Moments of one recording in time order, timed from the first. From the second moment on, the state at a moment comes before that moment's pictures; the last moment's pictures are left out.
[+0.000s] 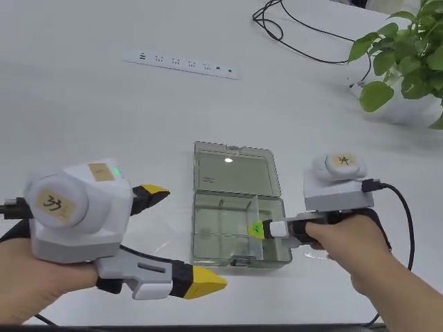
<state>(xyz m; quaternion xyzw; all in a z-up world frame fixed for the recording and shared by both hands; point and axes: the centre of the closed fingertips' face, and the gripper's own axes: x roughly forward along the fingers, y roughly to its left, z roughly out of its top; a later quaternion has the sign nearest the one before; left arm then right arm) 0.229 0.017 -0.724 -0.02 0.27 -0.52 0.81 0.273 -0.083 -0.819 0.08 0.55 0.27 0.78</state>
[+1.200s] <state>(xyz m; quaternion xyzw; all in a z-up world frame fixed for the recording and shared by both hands) 0.219 0.035 -0.711 -0.01 0.27 -0.46 0.84 0.268 -0.085 -0.750 0.07 0.42 0.39 0.82</state>
